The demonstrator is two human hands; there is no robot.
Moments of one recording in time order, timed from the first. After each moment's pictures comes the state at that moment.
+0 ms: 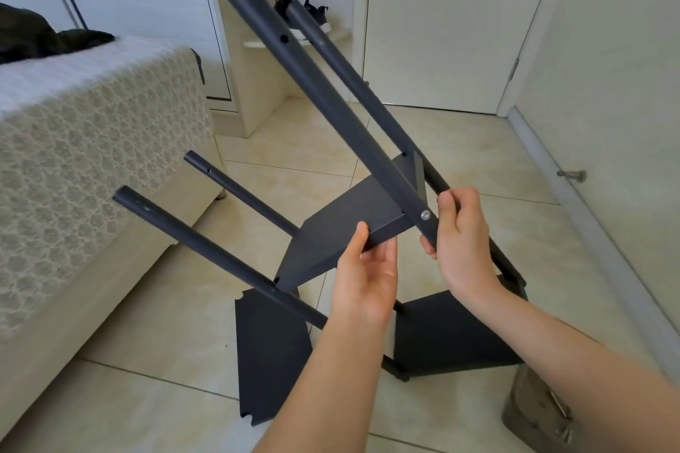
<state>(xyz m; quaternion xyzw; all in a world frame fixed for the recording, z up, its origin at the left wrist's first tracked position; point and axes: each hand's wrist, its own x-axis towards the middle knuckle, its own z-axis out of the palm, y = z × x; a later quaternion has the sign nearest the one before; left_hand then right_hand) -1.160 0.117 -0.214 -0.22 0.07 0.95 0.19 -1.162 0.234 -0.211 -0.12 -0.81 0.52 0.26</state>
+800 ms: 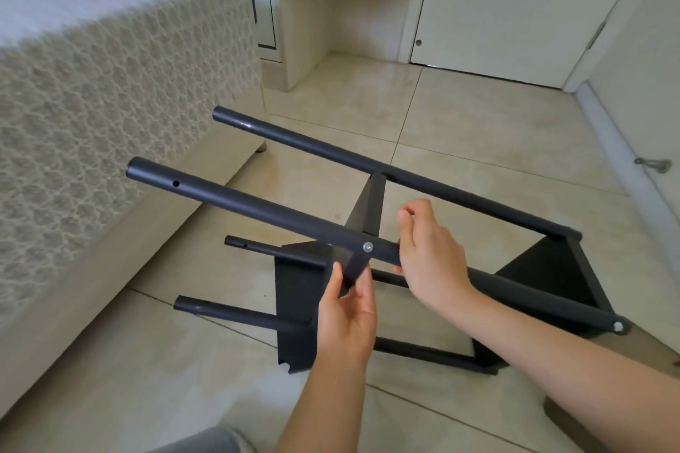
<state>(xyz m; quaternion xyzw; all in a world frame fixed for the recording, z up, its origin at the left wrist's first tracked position) -1.140 0.020 -0.316 -0.30 -0.05 0.94 0.13 -1.169 0.128 -0.264 -0.03 -0.95 0.28 0.11</state>
